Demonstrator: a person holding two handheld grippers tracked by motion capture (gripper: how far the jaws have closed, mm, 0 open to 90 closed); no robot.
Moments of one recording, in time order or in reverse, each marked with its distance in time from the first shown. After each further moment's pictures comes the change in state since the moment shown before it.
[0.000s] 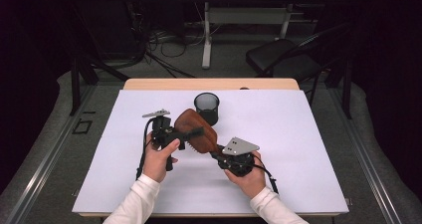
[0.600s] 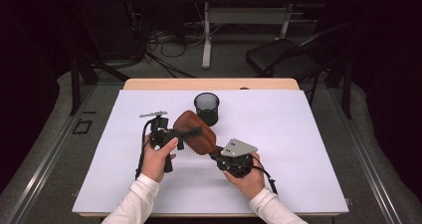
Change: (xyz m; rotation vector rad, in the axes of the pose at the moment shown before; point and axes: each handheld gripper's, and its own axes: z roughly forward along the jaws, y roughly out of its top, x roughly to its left) left arm 0.004 -0.002 -0.004 0.002 -0.015 -0.120; right arm 0.003 -0.003 0.003 0.007 0.006 -0.012
